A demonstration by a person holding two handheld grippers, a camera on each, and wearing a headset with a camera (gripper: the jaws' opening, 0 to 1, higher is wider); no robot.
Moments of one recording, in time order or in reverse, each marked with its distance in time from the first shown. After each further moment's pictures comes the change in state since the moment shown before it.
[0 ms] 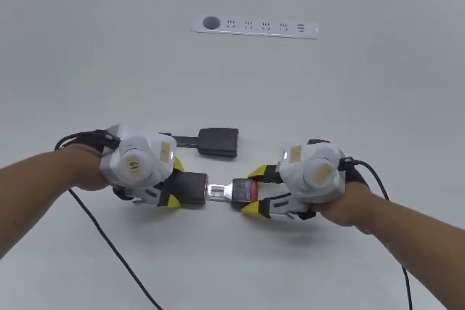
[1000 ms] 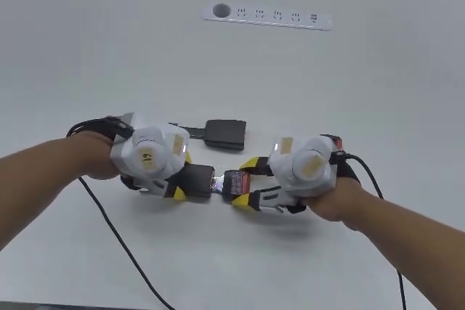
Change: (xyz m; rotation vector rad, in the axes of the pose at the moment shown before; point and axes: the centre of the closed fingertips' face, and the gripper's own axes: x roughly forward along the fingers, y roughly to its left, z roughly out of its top) left arm 0.001 -0.002 0.001 0.040 0.040 -0.019; right arm 0.018 0.000 0.019 0.027 -0.010 0.014
